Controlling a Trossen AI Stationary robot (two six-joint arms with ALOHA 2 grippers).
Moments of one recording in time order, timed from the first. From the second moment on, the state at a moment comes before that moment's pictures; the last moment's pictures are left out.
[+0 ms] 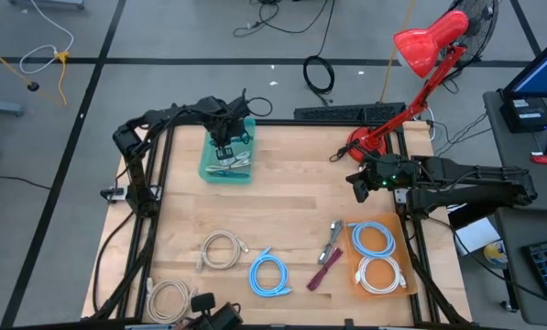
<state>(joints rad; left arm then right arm) 0.71 1.87 1.37 -0.99 -0.17 0.50 -0.08 0.72 0.71 -0.67 0.18 0.73</state>
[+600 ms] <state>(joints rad) 0.69 1.87 1.17 -0.86 -0.24 0.63 -0.08 0.72 0.71 -0.64 0.24 0.76</state>
